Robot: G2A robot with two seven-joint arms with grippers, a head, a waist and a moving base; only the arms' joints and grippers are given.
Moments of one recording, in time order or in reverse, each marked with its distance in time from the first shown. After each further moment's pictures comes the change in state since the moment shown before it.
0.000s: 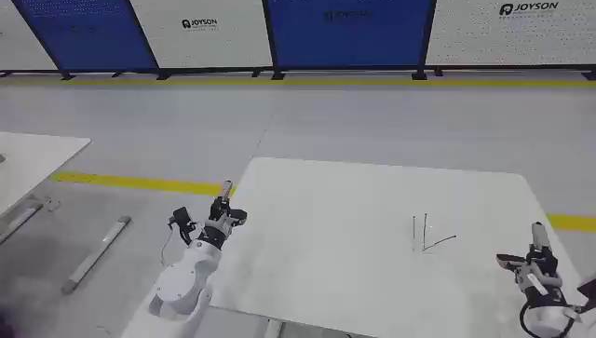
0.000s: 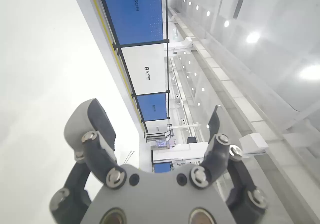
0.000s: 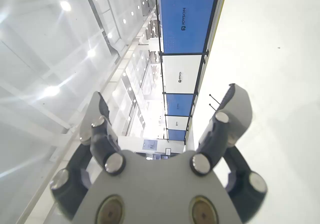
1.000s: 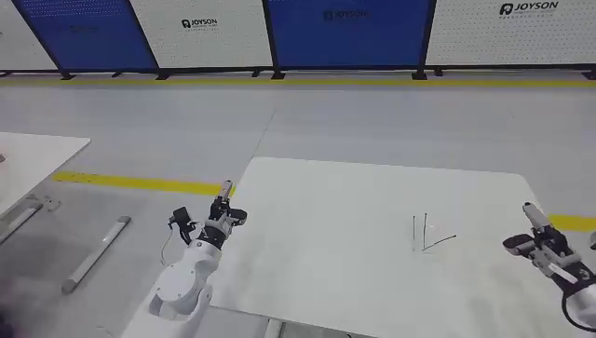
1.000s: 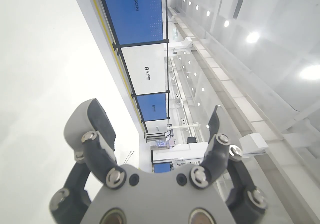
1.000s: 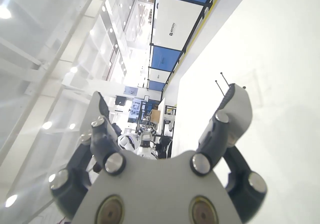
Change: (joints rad) left arm 0.000 0.000 0.000 0.000 0.000 0.000 0.000; right arm 0.153 0.053 0.175 0.049 -0.137 0.105 0.614
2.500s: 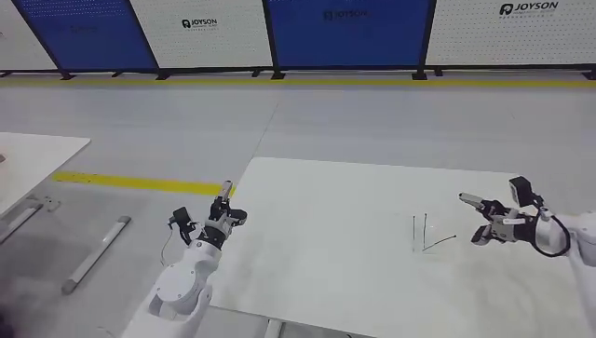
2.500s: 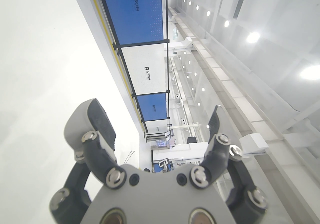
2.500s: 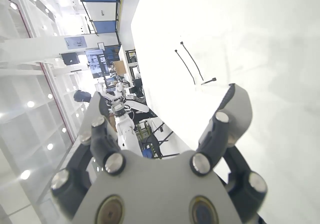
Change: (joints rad) left arm 0.000 0.000 0.000 0.000 0.000 0.000 0.000; right arm 0.700 0.036 -0.389 0.725 -0.260 0.114 0.669
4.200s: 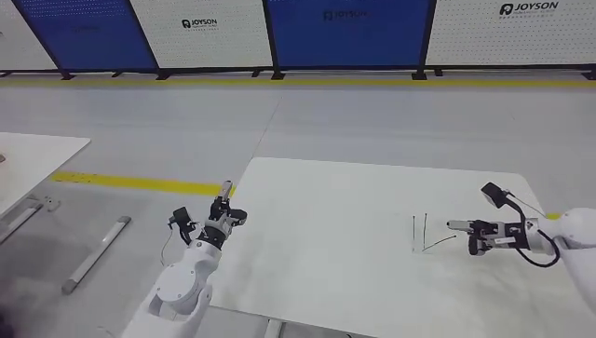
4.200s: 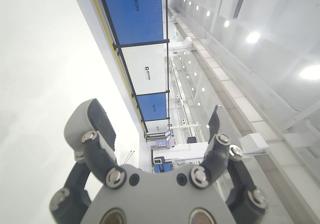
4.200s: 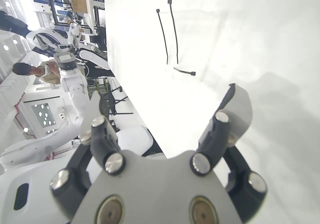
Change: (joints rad) left arm 0.000 0.000 0.000 0.000 0.000 0.000 0.000; right arm 0.304 -0.007 -0.498 0.497 0.137 -0.559 0.082
